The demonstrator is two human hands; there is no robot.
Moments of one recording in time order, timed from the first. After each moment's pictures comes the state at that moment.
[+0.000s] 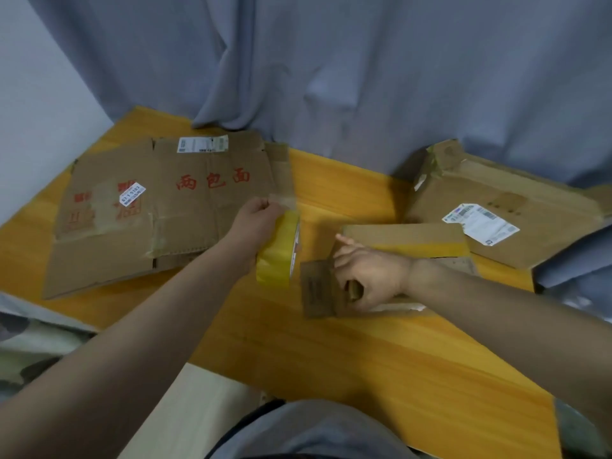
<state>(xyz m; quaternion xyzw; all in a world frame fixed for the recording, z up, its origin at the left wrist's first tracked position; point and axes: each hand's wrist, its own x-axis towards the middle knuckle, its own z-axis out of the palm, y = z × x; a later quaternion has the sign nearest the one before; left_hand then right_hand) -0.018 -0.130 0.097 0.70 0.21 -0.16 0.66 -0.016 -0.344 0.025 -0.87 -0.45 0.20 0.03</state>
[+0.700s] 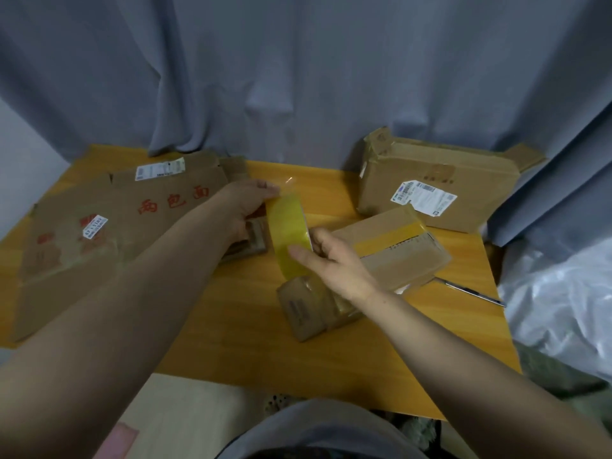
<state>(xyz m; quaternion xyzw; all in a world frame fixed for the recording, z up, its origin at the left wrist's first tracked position) -0.002 -0.191 0.125 0.75 0.14 -0.24 0.60 -0.112 -0.327 0.079 -0.82 -0.03 0.06 0.57</state>
